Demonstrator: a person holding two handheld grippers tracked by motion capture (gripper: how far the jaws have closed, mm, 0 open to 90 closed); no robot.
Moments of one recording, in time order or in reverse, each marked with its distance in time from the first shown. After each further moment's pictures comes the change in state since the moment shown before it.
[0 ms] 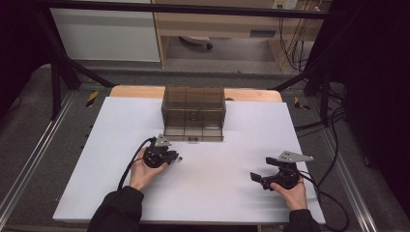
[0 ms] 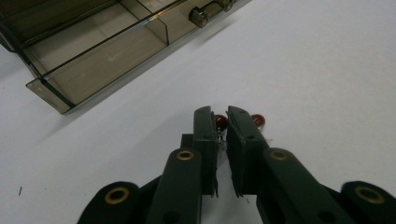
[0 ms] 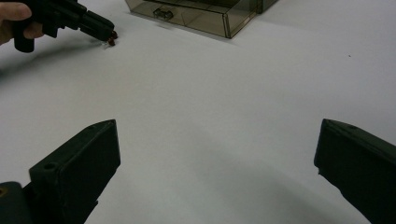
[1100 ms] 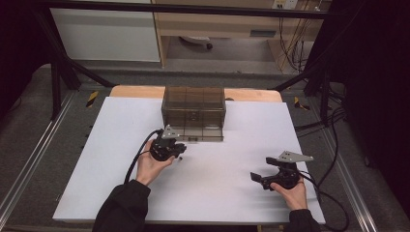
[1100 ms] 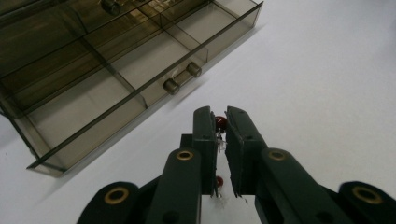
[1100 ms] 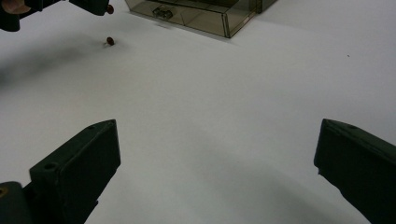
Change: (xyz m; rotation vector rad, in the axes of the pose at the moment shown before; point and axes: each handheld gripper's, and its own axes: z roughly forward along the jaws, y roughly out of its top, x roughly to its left) left arm -0.017 0.042 -0.011 -0.033 -0.017 0.016; right arm 0.000 0.000 -0.001 0.005 -0.002 0.004
